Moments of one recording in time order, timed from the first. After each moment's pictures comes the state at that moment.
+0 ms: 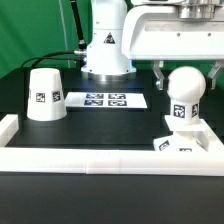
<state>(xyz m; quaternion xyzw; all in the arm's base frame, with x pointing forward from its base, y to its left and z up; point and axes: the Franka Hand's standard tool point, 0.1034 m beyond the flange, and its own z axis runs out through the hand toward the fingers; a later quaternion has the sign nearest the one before) 0.613 0.095 0.118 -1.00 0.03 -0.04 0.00</state>
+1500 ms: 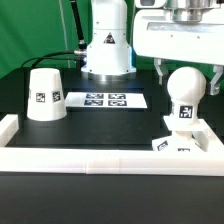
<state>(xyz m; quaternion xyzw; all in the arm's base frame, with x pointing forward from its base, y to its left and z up) 0.605 0.104 0.116 -0.95 0.31 -0.02 0.02</state>
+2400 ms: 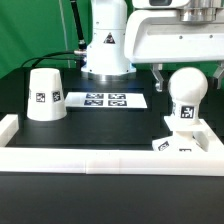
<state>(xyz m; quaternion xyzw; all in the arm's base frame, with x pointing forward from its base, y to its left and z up) 0.607 0.103 0.116 -0.99 -0.11 -0.02 0.01</state>
